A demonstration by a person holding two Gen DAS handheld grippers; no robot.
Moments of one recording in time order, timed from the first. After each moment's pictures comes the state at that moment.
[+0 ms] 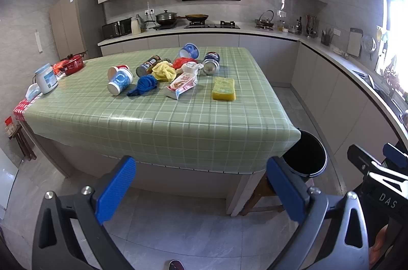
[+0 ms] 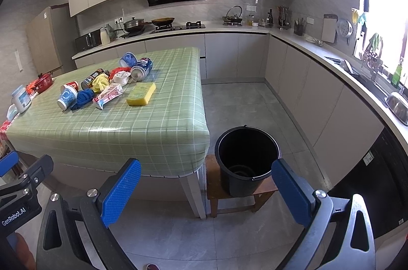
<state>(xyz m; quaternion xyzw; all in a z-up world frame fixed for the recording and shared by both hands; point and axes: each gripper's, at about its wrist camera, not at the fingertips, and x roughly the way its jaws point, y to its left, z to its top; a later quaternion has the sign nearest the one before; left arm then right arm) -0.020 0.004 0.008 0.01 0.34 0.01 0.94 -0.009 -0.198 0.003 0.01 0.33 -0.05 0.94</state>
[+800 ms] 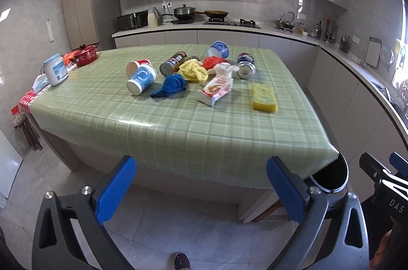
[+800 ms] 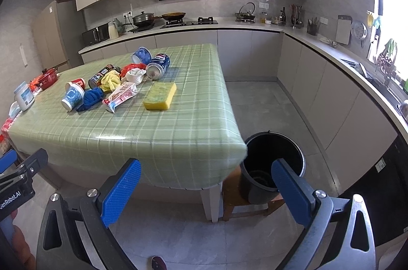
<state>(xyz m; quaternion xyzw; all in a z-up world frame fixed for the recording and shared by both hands) 0.042 0.079 -0.003 -0.01 0.35 0.05 0.94 0.061 -0.137 -0.009 0.01 0.34 -0.03 0.94</state>
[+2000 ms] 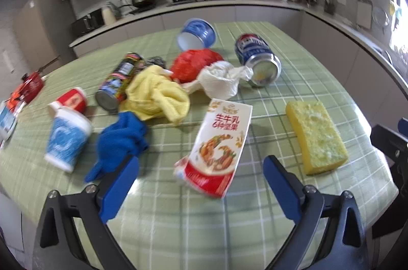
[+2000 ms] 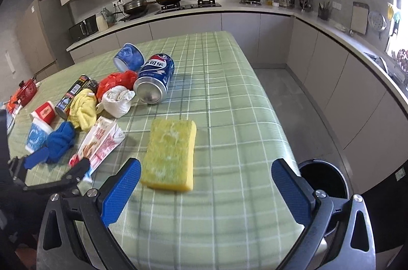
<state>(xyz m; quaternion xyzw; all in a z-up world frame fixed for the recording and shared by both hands) 0.290 0.076 -0.070 0.08 0.41 -0.04 0.91 0.306 -0.088 -0.052 0.03 0.39 -0.04 0.92</state>
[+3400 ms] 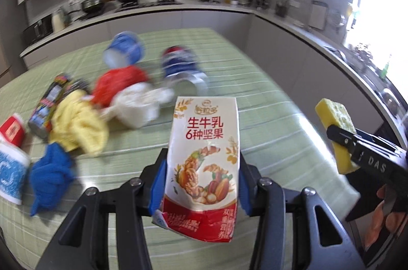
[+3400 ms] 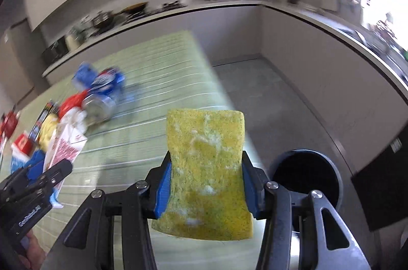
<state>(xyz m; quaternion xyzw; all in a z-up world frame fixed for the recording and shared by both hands) 0.301 0.021 -0.054 0.05 0.39 -0.20 0.90 0.303 -0.168 -0.062 0.09 0.38 -0.12 0.91</state>
